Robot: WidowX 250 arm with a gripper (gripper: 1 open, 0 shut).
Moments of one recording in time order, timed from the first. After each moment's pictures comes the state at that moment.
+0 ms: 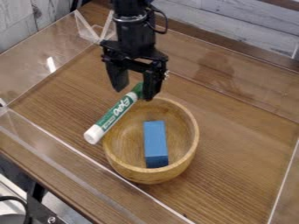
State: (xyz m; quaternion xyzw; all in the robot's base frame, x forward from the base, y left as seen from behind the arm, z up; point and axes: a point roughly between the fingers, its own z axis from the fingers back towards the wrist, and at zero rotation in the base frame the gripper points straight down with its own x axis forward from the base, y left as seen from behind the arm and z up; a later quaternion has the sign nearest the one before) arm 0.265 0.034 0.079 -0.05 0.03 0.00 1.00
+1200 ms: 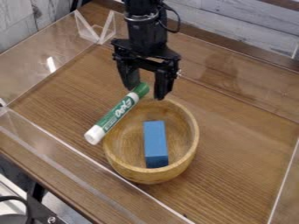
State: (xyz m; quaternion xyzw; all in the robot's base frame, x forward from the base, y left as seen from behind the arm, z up) arm 0.274 0.020 0.084 -0.05 0.00 -0.01 1.00
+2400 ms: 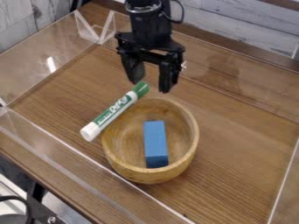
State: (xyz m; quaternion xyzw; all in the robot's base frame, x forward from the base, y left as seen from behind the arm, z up) arm 0.277 0.031 0.098 -0.06 -0.02 0.01 1.00
